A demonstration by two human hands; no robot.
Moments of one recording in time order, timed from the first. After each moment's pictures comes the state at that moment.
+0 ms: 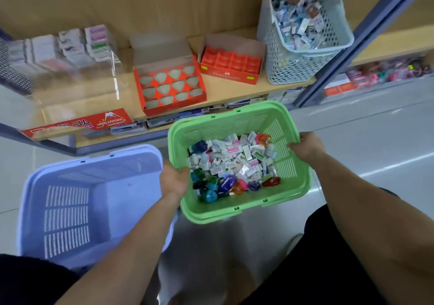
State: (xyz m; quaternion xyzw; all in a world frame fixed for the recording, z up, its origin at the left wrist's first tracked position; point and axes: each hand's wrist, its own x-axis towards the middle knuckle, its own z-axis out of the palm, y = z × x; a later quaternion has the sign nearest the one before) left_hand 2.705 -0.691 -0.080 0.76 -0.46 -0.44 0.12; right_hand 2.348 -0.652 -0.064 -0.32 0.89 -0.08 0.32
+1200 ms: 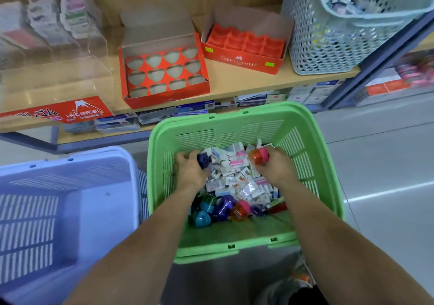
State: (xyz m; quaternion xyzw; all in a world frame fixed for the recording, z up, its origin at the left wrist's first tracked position) left_hand 2.645 -0.737 -0.203 0.71 -0.58 -0.41 0.02; right_hand 2.415 -0.689 -0.216 -0.48 0.82 -0.05 0.32
